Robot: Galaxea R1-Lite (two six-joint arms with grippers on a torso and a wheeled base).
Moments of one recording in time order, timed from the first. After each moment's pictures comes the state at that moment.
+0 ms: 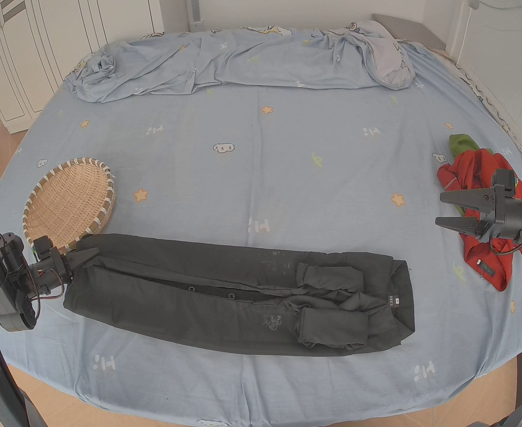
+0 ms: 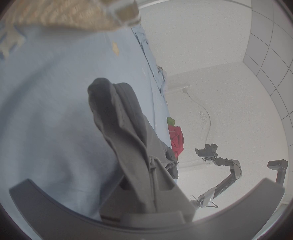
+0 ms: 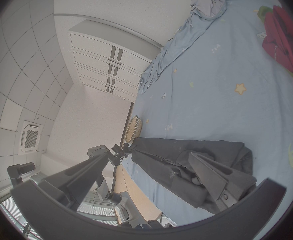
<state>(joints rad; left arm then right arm) 0.45 2.26 -0.59 -1.55 -1.25 -0.77 -0.08 1.58 -0.85 -0.30 1.10 0.43</state>
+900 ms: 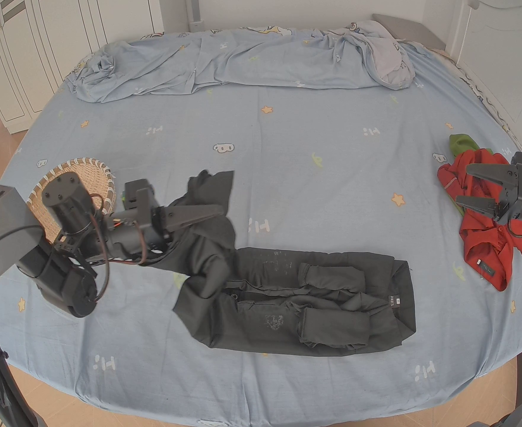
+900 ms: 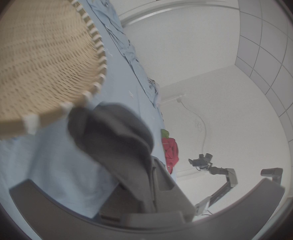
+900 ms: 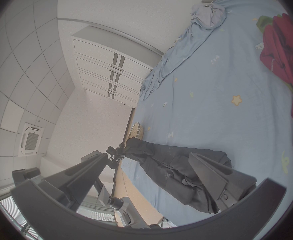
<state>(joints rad) -0.20 2.04 -0.75 -1.55 -1.14 -1.29 -0.19 1.54 -0.90 -0.31 1.18 0.52</state>
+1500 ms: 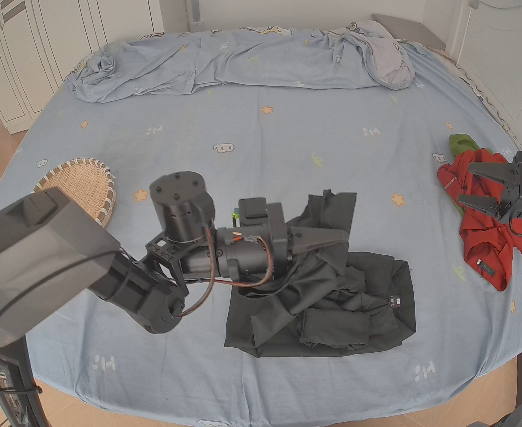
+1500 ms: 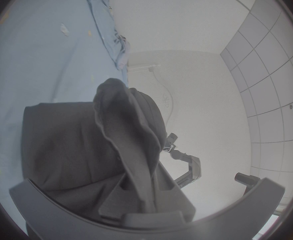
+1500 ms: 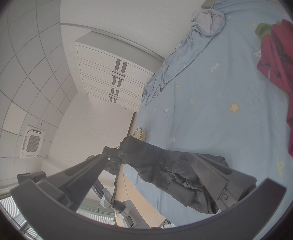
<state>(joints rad) -0.59 2.15 -1.01 -1.24 -0.91 -1.32 -0.20 1.54 -0.91 -0.31 1.19 0.52</state>
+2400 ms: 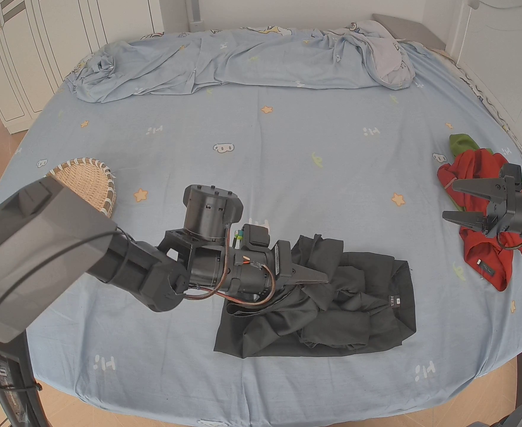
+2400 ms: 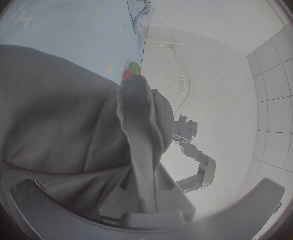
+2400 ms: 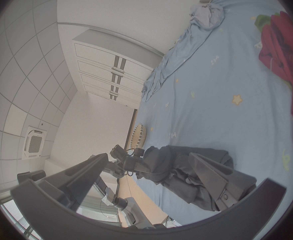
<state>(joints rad) -0.57 2.16 -1.13 -0.57 -0.84 -0.87 -0.12 1.57 -0.86 -0.31 1.17 0.51</state>
